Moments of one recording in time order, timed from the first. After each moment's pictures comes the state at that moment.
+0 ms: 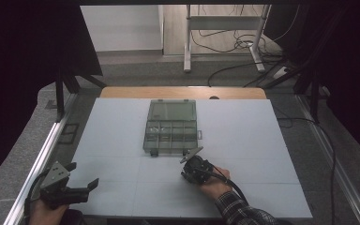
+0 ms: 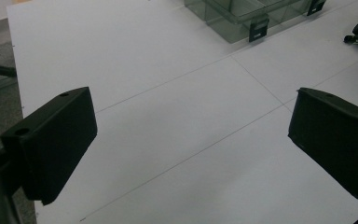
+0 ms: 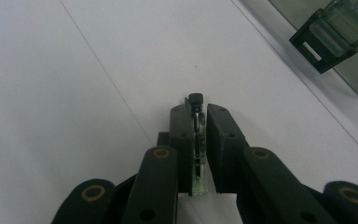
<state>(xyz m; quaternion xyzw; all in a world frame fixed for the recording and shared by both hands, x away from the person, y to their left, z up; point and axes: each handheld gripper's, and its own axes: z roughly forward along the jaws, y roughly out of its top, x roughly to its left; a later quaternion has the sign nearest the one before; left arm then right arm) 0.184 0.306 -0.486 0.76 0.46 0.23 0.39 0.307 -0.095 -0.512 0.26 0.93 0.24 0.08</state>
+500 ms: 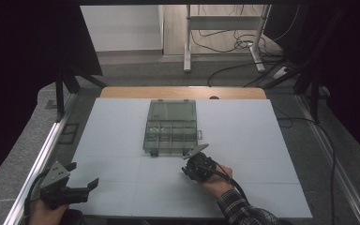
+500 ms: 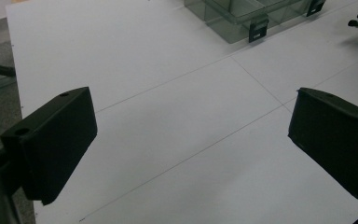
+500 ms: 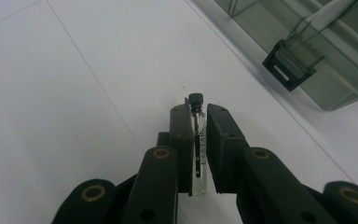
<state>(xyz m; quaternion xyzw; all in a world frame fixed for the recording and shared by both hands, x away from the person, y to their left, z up) 0.184 0.306 -0.486 0.76 0.47 0.23 0.39 0.310 -0.103 -0.499 0.27 0.92 0.28 0.09</state>
